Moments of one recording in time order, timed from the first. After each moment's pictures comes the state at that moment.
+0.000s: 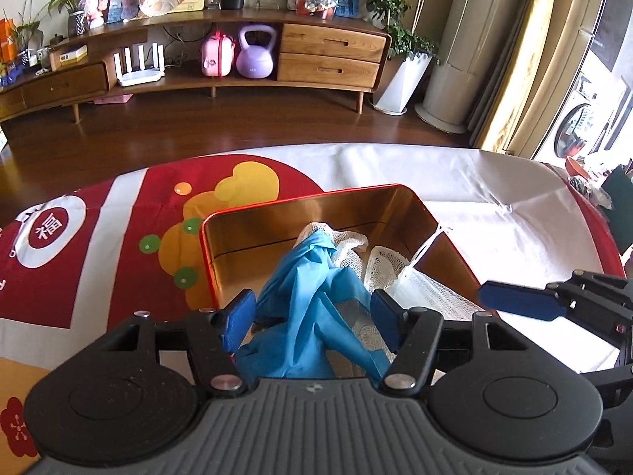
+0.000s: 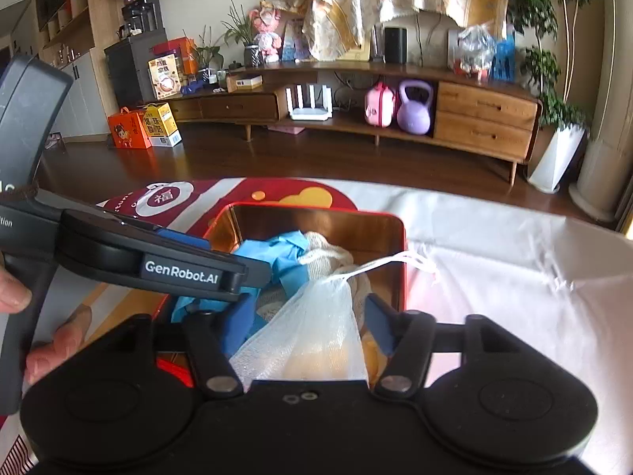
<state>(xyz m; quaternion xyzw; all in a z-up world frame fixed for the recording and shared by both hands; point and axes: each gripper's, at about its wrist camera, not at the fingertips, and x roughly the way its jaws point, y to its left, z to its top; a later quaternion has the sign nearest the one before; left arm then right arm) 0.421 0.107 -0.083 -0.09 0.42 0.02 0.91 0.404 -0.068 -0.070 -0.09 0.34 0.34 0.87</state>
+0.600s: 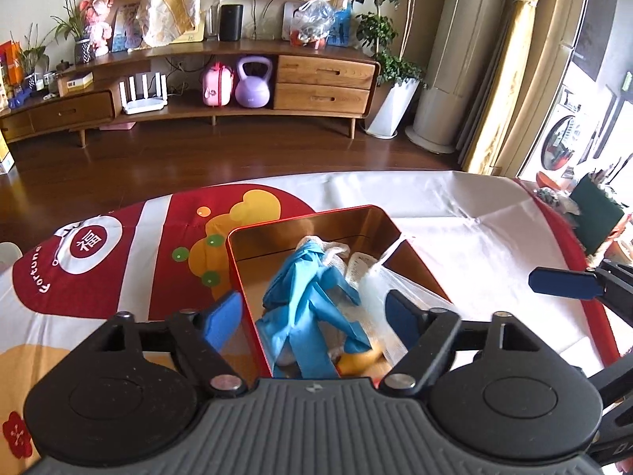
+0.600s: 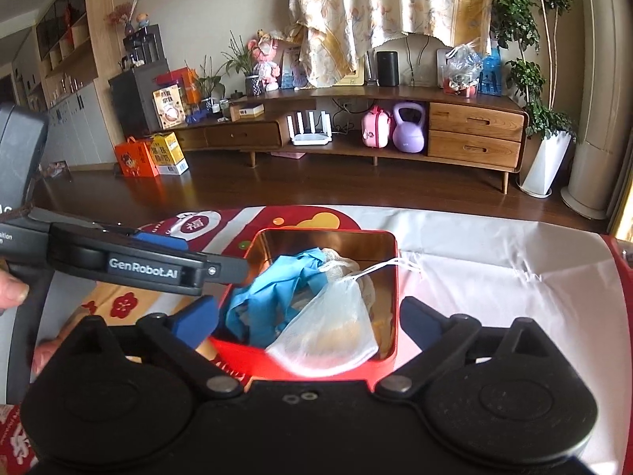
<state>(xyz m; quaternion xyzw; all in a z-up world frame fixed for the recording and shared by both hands) 0.356 0.103 -0.026 -0.08 0.38 0.01 0.92 0.351 -0.101 -0.020 -0.06 0.31 0.34 0.89</state>
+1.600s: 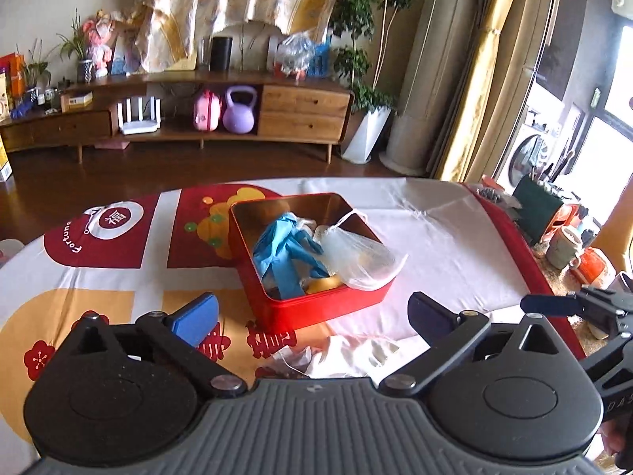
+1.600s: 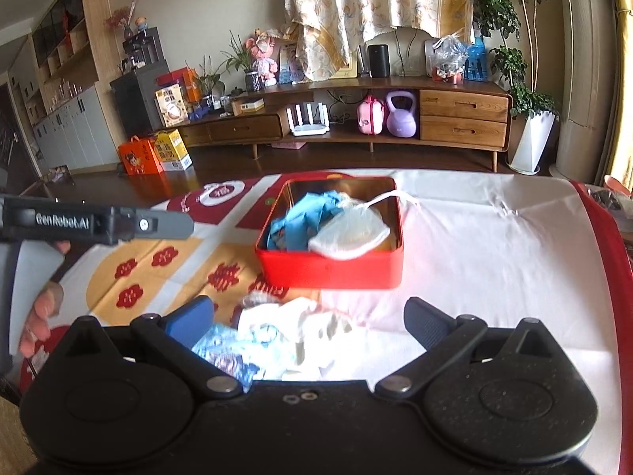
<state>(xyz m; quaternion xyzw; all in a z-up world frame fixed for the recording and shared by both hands) 0.216 0.091 -0.003 -0.09 0.32 -0.02 0.94 0.248 -0.148 -0.022 -0.03 0.32 0.33 0.89</state>
